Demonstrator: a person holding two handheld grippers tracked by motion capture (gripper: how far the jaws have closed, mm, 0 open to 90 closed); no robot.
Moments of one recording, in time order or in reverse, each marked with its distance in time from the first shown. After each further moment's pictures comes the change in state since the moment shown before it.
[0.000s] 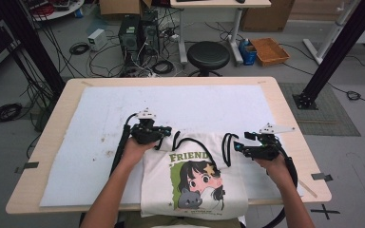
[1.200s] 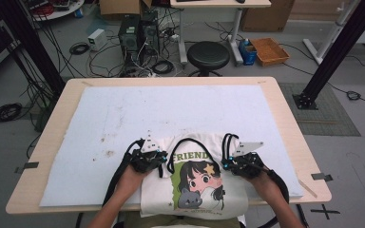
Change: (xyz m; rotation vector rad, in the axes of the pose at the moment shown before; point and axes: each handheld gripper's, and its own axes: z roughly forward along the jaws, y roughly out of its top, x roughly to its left) left arm -0.049 -0.055 -0.006 0.169 0.177 0.169; right arm 0.073 -0.014 0.018 0.287 0.040 -0.268
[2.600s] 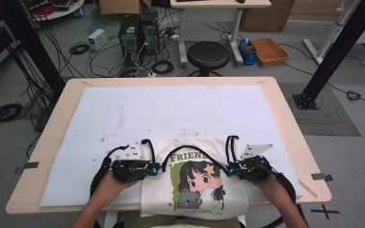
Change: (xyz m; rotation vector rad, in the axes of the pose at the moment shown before) left arm 0.003 -0.011 -0.062 -0.081 -0.309 0.031; right arm -0.003 -0.015 -0.015 0.005 0.046 0.046
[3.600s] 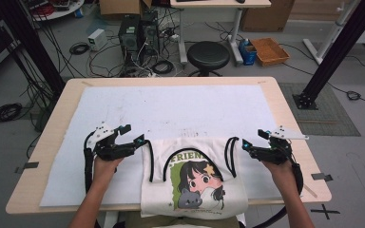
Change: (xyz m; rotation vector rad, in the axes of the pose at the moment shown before) left arm 0.060 -0.010 -0.023 -0.407 0.369 -0.165; right arm -0.052 0.002 -0.039 -0.360 -0.295 0.231
